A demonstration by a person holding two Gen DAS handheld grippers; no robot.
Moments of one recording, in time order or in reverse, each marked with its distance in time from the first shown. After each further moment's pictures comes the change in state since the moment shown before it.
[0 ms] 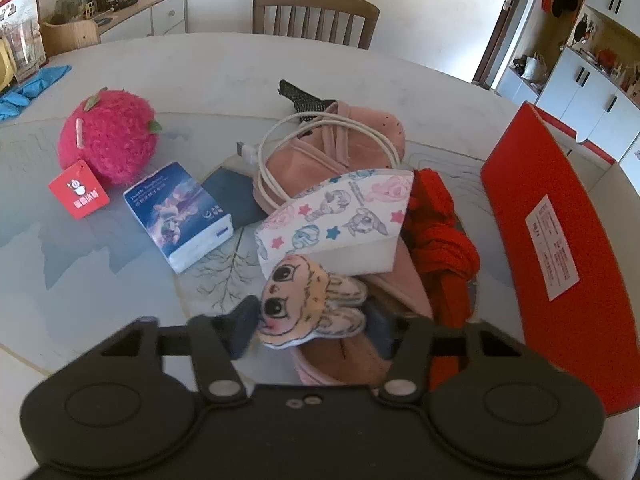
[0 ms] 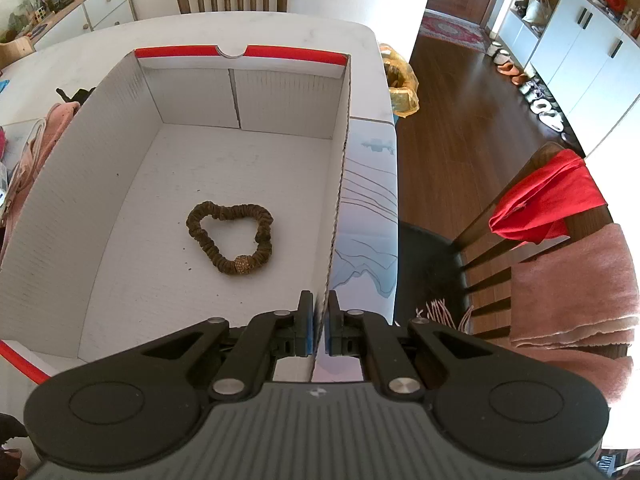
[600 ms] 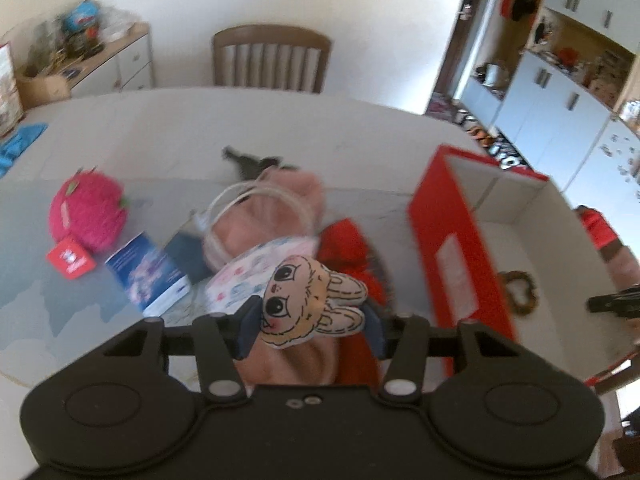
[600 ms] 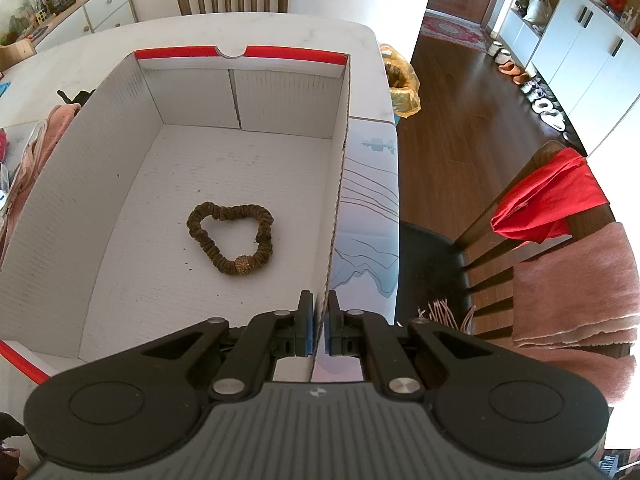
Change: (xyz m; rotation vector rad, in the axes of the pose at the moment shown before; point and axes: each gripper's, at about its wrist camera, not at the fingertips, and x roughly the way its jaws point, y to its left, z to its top) left arm -0.064 -0.048 0.028 0.088 -0.073 -0.081; right arm 0.000 0.001 -0.001 0.002 -0.004 0.006
